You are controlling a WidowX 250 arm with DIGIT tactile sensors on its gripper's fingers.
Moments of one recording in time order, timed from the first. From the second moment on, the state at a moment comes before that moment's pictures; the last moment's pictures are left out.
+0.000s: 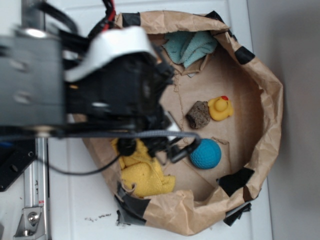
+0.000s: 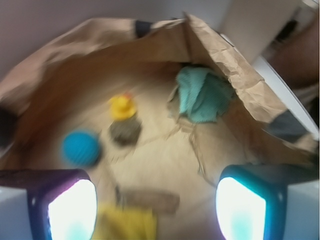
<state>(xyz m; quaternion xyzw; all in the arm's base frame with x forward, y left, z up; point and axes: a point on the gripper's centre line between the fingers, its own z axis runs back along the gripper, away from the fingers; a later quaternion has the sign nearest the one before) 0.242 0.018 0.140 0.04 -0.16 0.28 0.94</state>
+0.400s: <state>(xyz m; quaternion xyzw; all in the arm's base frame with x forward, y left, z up) 0.266 0.044 0.095 0.07 -0.18 0.32 0.93</state>
